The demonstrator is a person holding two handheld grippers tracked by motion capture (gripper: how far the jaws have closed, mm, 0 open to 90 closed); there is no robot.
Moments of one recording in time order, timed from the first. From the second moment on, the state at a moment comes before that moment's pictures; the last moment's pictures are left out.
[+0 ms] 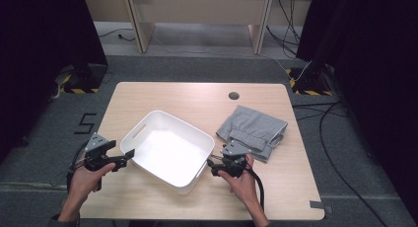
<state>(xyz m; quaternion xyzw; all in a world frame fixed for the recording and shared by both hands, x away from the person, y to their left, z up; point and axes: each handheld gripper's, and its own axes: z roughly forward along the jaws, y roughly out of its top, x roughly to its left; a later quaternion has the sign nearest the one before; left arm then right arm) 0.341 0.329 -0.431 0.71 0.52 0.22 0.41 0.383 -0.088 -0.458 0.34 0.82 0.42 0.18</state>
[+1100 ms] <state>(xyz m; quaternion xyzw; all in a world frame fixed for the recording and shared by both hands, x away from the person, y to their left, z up) 0.328 0.304 -0.428 0.71 0.53 0.19 0.43 0.351 -0.070 -0.455 0.26 0.85 0.44 0.10</state>
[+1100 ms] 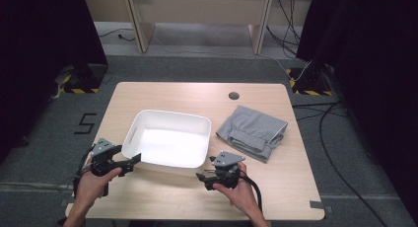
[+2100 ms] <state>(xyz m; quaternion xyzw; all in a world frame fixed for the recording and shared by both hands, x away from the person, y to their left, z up) 0.371 0.278 -0.424 0.75 0.48 0.20 0.41 0.417 -0.076 -0.450 0.30 0.83 0.44 0.16</state>
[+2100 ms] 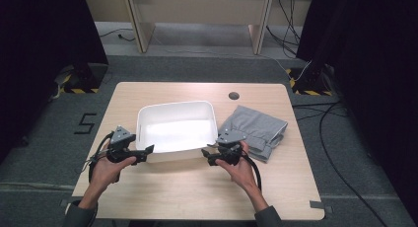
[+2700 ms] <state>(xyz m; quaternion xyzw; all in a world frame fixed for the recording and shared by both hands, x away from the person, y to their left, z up) 0.405 0.285 -0.429 0.75 0.47 0.23 0.41 0.409 -0.071 -0.453 0.31 0.83 0.44 0.16</state>
